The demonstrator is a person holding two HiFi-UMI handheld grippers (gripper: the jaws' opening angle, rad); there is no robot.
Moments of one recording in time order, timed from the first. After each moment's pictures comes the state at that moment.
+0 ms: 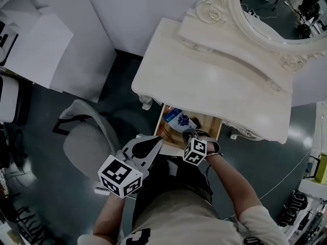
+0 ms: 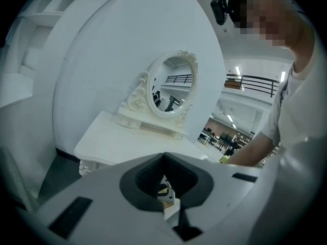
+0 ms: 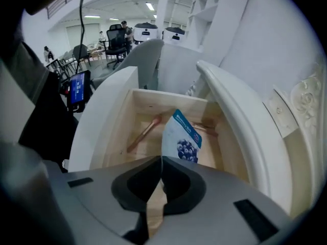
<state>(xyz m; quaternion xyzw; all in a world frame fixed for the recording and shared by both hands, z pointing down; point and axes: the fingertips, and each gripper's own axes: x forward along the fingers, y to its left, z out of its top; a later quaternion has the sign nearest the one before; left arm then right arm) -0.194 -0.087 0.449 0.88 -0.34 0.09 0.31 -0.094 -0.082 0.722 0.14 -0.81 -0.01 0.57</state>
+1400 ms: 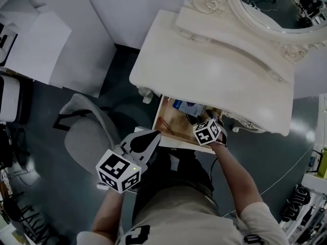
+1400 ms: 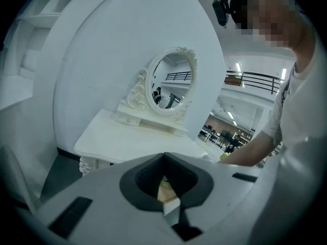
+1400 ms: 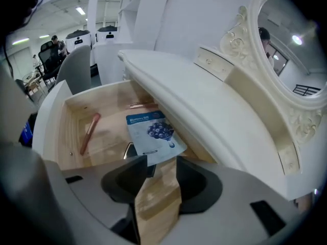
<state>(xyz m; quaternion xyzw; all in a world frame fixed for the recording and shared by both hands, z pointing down) -0.189 -0.075 0.456 0.88 -0.35 0.11 0.31 0.002 -0.146 0.716 0.40 -0.73 0.13 0.54</state>
